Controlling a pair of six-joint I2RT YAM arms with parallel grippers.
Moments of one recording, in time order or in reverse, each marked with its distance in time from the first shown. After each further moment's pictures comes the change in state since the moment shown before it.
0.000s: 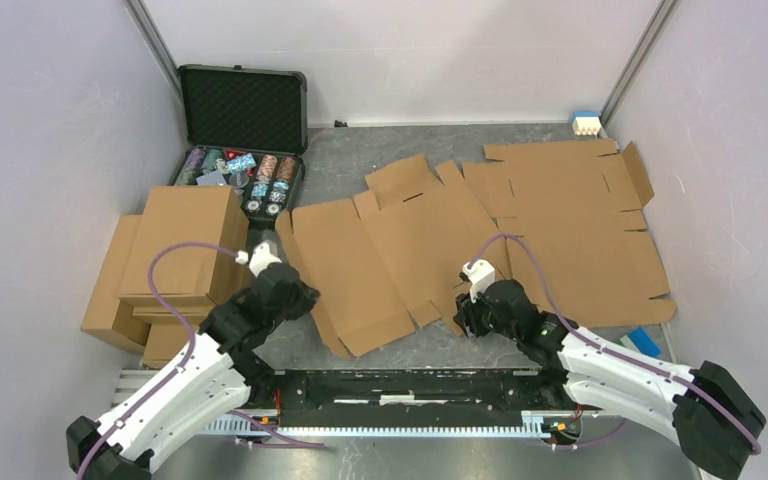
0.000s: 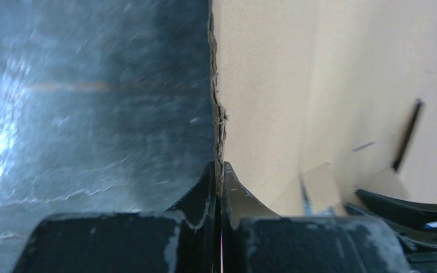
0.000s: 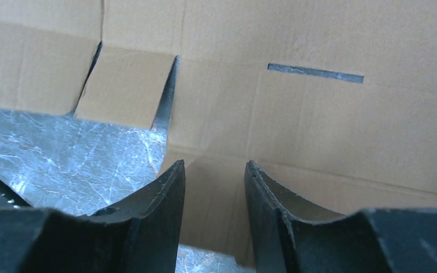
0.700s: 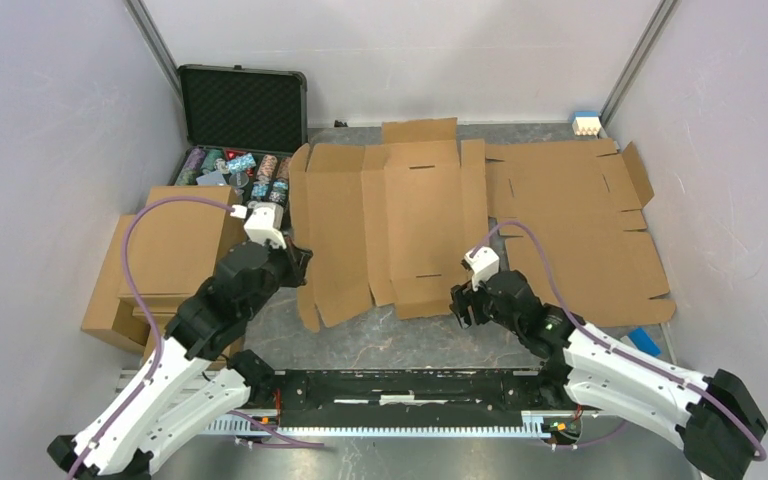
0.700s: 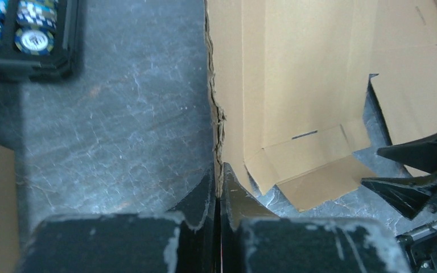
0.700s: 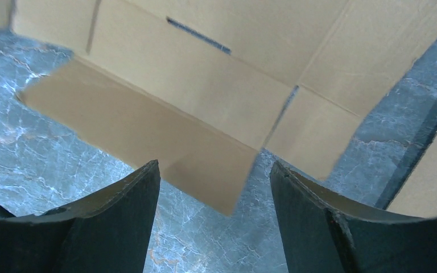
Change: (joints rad) left arm 0.000 0.003 0.332 0.071 0.022 0.638; right arm 0.000 -0.075 0.108 -0.102 0.103 -0.031
